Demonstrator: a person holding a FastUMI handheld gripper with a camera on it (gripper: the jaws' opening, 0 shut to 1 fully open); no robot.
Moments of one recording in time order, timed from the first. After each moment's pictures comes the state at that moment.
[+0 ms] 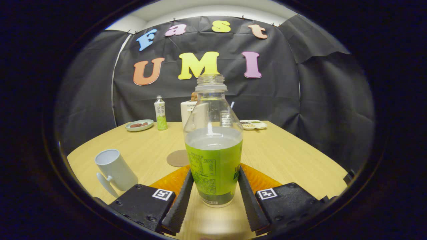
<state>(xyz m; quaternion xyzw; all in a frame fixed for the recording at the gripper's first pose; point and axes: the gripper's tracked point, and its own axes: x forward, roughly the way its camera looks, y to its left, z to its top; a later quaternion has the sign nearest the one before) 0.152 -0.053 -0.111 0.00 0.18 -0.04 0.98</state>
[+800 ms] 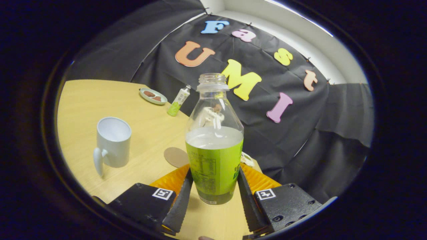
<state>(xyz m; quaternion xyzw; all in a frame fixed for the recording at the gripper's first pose) 0.153 -0.023 -0.052 -0.33 0.15 -0.04 0.93</state>
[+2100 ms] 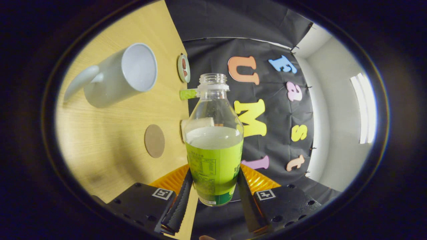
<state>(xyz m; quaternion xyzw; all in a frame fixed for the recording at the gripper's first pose) 0.185 0.003 -0.025 -0.68 0.05 -0.08 0.73</state>
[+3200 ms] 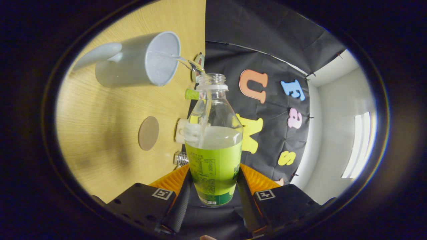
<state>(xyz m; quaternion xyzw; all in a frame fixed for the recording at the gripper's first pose) 0.185 0.022 -0.006 -0.76 0.01 -0.08 0.64</state>
